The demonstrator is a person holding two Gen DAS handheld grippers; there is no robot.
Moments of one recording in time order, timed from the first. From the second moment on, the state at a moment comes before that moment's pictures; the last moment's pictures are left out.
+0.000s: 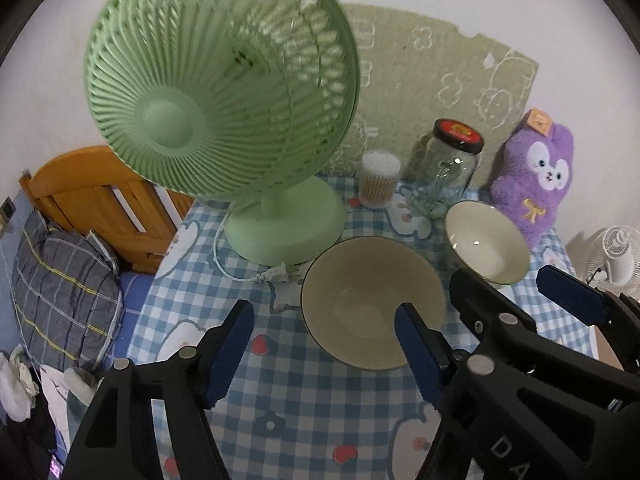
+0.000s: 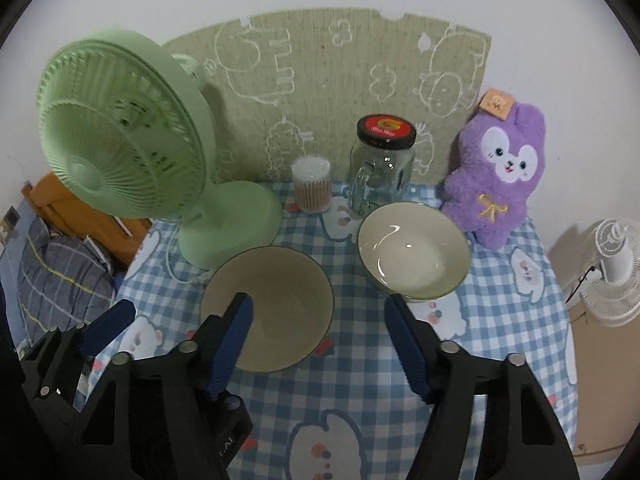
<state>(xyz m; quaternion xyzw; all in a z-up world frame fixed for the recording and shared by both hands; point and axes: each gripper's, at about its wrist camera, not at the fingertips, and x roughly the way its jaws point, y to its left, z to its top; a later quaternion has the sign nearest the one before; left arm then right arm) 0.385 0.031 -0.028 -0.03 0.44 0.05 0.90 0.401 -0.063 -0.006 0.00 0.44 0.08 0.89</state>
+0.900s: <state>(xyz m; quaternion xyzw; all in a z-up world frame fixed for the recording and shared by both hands) 0.446 0.041 -0.120 -0.04 0.48 0.05 0.87 0.463 -0.054 -0.099 0.00 0.49 0.07 0.87</state>
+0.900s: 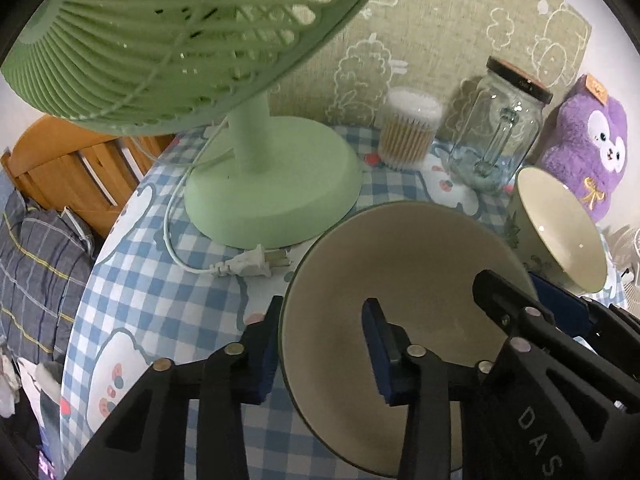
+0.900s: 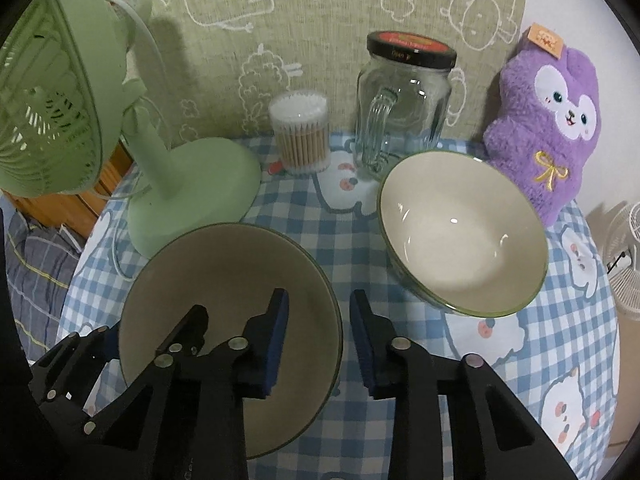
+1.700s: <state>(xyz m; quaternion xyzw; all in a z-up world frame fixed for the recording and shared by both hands) 0.439 0.037 -0.123 -0.03 0.50 0.06 0.86 0.453 -0.054 -0.103 0.00 0.50 0.06 0.86</state>
